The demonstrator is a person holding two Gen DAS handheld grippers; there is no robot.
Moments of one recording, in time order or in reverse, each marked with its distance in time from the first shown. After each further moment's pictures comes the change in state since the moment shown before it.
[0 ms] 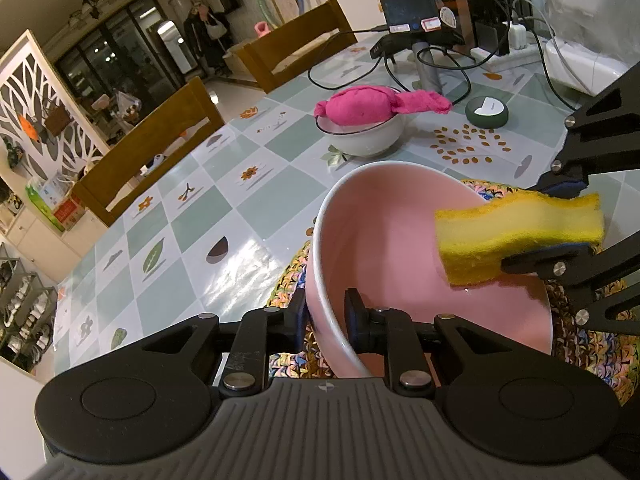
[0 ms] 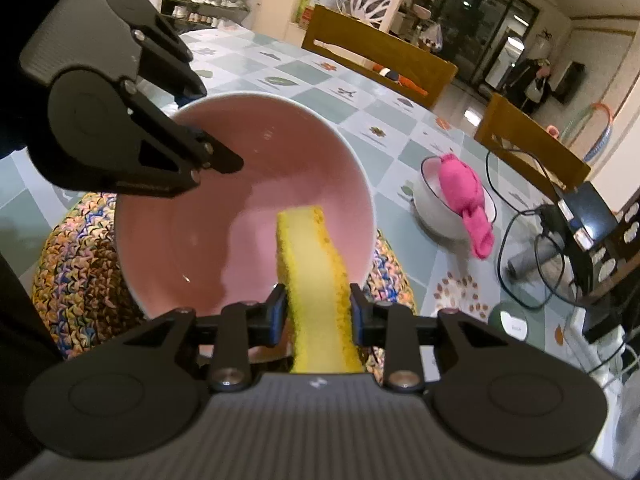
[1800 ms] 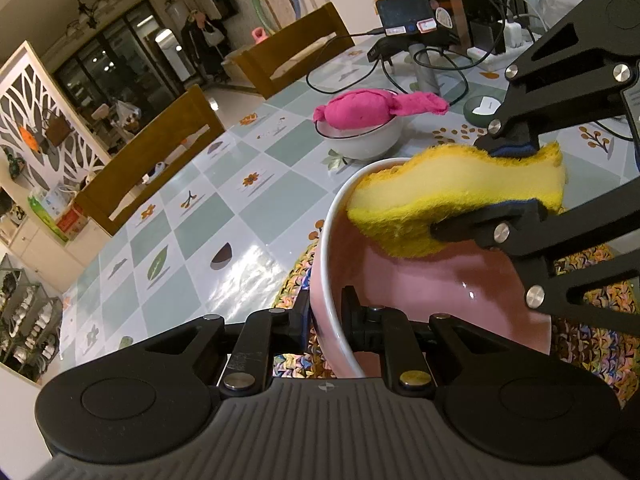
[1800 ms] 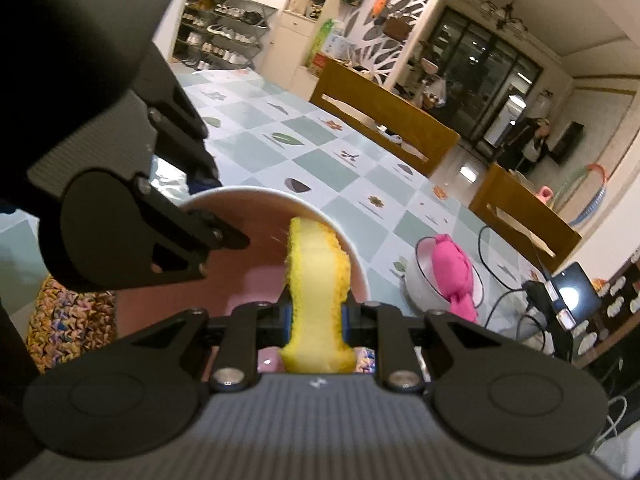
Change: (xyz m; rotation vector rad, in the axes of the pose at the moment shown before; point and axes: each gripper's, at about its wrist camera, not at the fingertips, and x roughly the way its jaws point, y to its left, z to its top) left arm -0.005 0.001 0.000 0.026 -0.012 0.009; right arm -0.003 0.000 0.035 -0.093 -0.148 -0.031
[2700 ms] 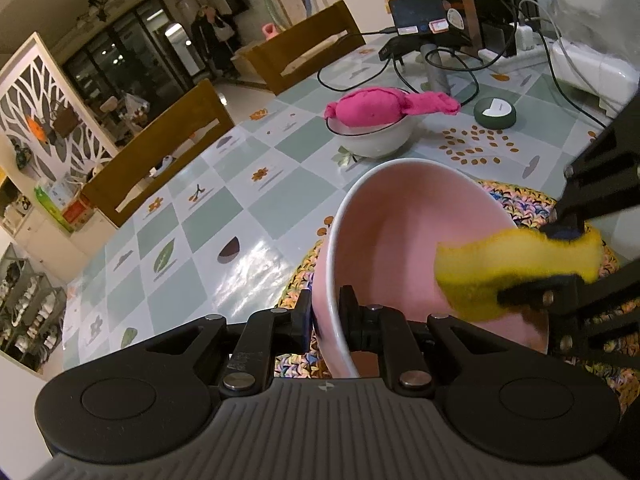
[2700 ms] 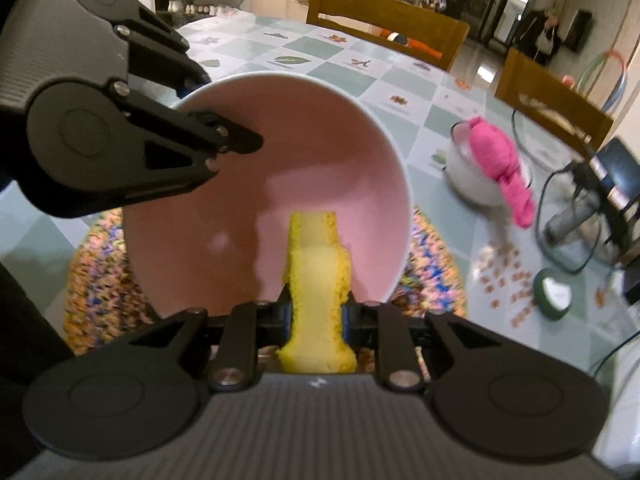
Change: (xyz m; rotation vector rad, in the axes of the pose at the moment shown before) left arm -0.002 0.003 -0.002 -0.025 0.006 0.017; right arm 0.012 0.007 -0.029 0.193 0.233 0.091
